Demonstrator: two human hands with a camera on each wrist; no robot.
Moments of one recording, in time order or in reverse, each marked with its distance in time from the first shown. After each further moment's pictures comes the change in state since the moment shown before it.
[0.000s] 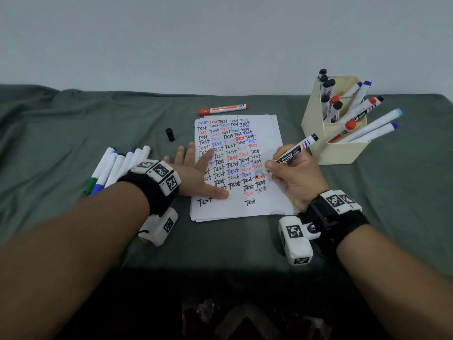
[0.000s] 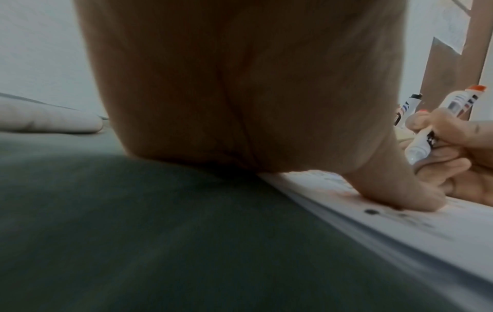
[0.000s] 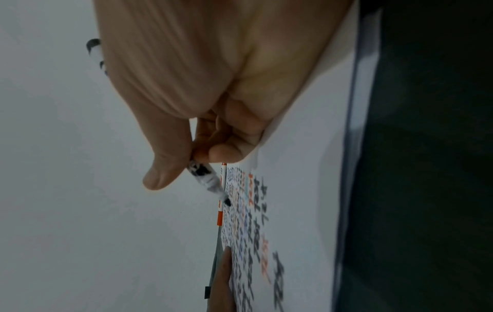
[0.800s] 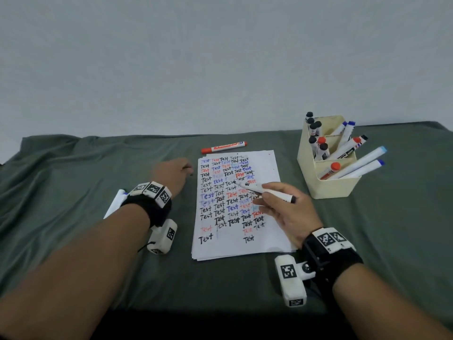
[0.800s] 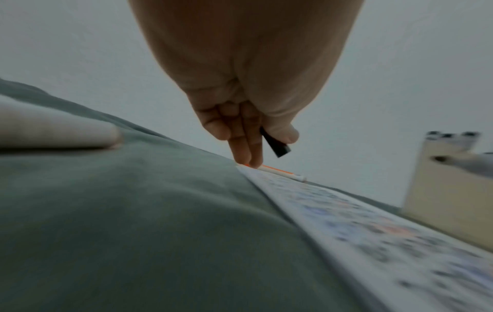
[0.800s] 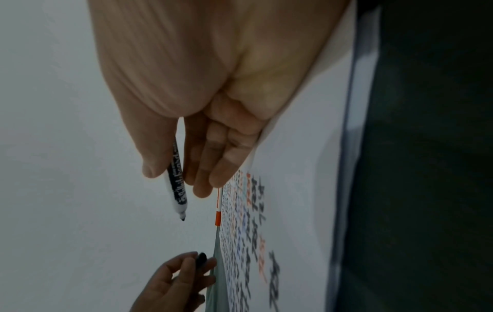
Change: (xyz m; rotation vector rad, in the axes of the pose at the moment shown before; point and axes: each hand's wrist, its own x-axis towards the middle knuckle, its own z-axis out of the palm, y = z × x) left_hand 0.038 -0.044 -0.054 -0.332 0.682 -0.068; right_hand -0.001 -0.004 0.001 0.123 -0.009 0.093
